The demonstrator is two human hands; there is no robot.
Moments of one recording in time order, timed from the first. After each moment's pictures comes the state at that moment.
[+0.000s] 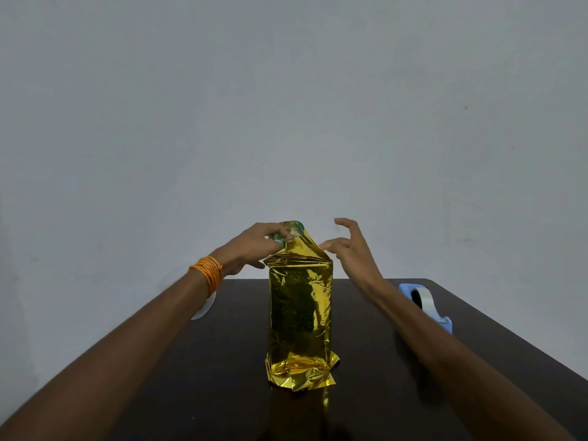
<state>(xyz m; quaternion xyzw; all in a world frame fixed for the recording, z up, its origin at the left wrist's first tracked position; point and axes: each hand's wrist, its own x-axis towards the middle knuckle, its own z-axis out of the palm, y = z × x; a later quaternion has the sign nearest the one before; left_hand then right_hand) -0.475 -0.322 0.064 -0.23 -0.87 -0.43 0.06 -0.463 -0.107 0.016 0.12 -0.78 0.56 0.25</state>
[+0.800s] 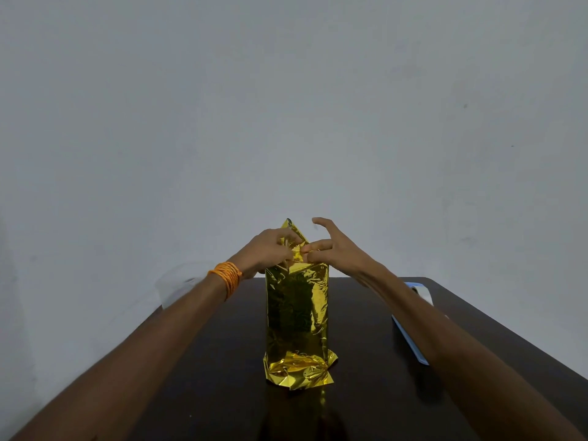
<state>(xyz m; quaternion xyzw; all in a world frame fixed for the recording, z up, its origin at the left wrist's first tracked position) -0.477 -0.299 0.051 -0.23 -0.88 -0.41 0.06 -0.477 -0.108 0.031 0.18 -0.84 0.50 0.10</state>
